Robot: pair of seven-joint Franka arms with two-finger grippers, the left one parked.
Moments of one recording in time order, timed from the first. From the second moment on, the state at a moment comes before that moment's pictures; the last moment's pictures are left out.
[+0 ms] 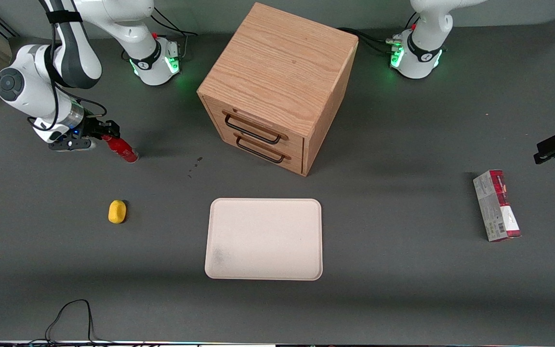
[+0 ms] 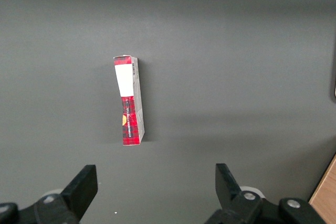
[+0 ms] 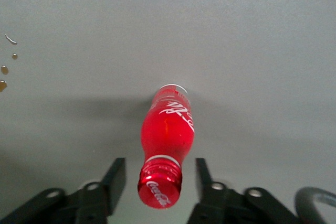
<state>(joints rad) 0.00 -0.24 -0.14 -2.61 -0.04 2.24 -0.11</state>
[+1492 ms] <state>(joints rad) 0.03 -0.24 -0.13 -1.80 -0.04 1.43 -0.11</state>
